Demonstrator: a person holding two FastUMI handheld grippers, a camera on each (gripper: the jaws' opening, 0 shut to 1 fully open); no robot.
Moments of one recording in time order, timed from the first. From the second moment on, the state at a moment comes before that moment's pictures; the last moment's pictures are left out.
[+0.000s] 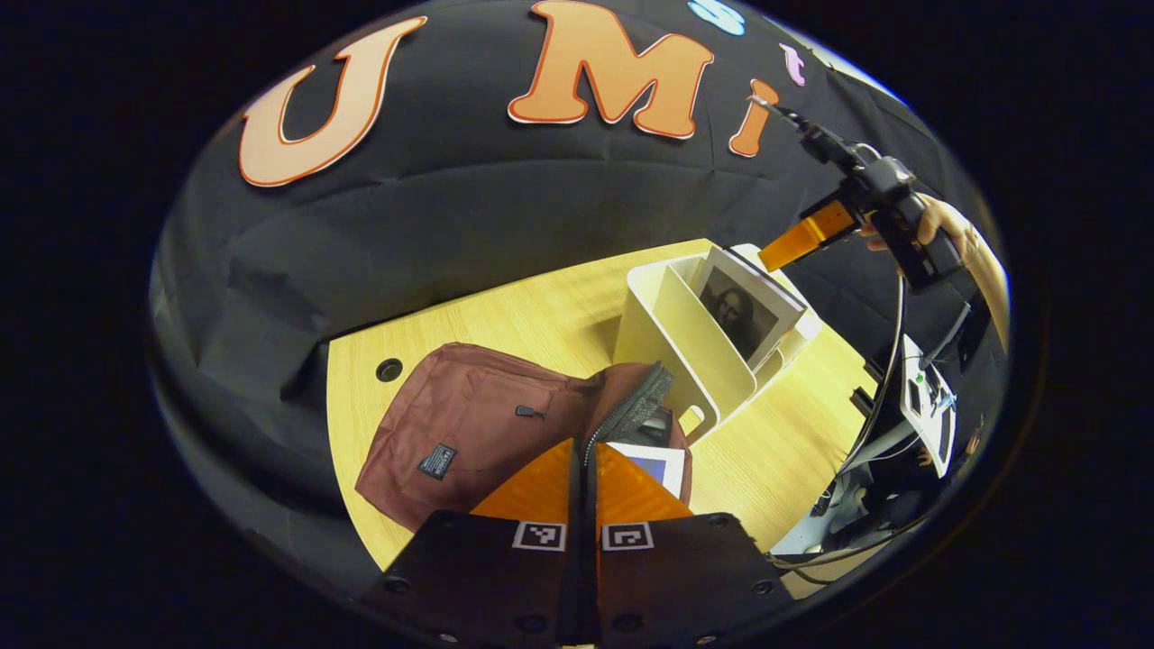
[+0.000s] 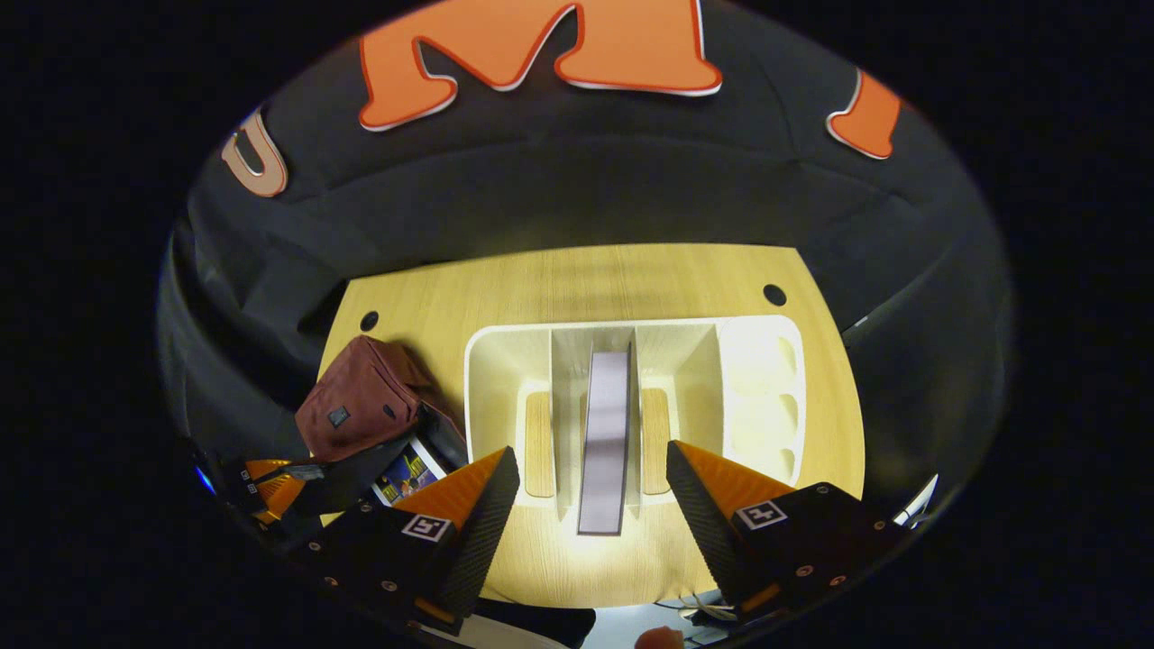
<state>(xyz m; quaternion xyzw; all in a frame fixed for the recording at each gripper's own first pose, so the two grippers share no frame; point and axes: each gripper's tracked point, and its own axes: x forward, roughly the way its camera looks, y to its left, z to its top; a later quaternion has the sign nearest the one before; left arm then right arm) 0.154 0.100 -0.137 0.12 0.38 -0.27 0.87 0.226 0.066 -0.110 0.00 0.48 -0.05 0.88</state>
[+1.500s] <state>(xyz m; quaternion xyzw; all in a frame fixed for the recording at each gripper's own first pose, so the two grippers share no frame) 0.154 0.106 -0.152 0.12 0.39 -0.26 0.87 0.215 0.066 -0.064 0.00 0.51 -0.08 0.86</state>
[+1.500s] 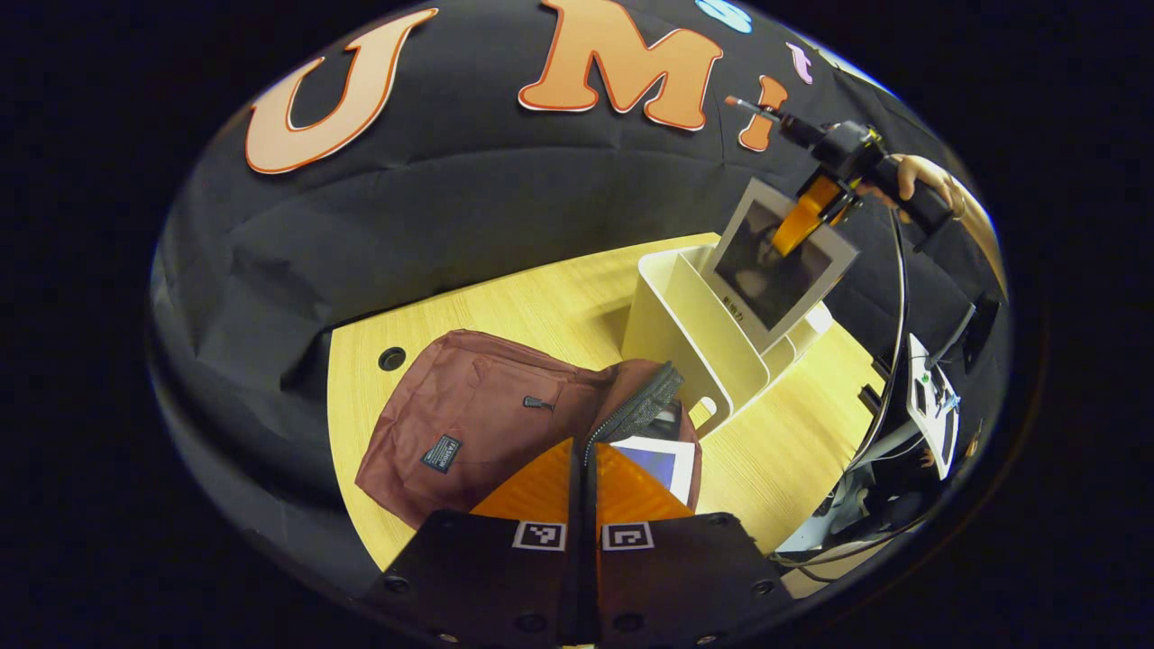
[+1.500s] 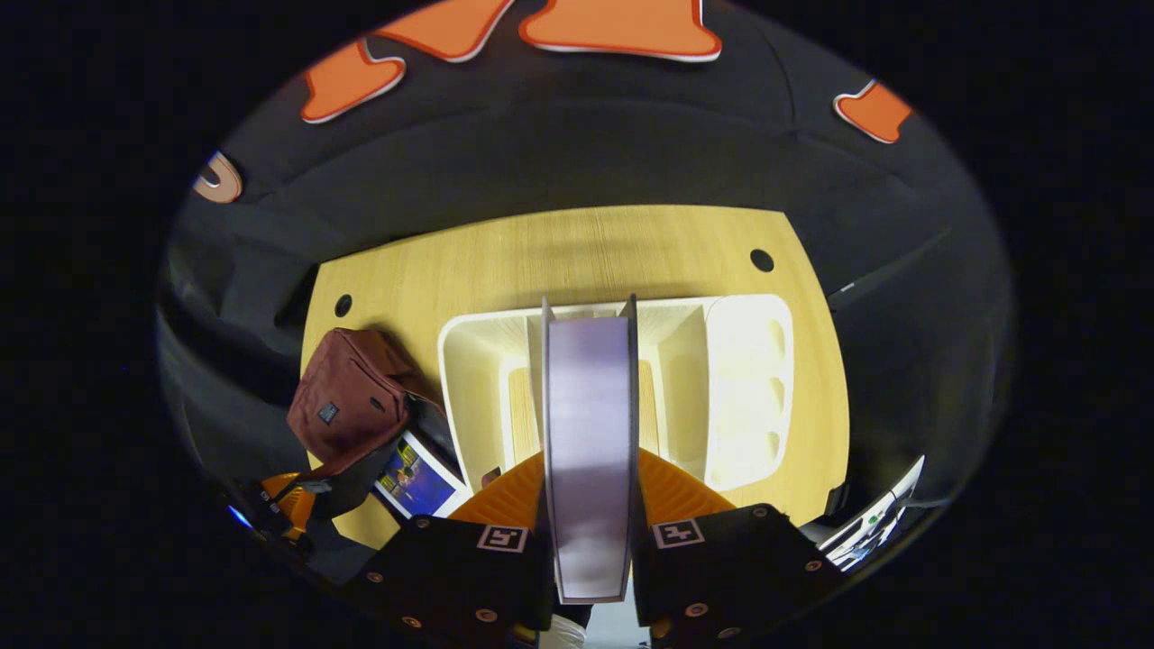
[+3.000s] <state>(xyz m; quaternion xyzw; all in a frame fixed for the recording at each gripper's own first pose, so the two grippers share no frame) 0.138 0.086 -0.129 0.13 0.38 -0.26 0.88 0.107 0.251 -0.236 0.46 0.32 0.07 0.83</state>
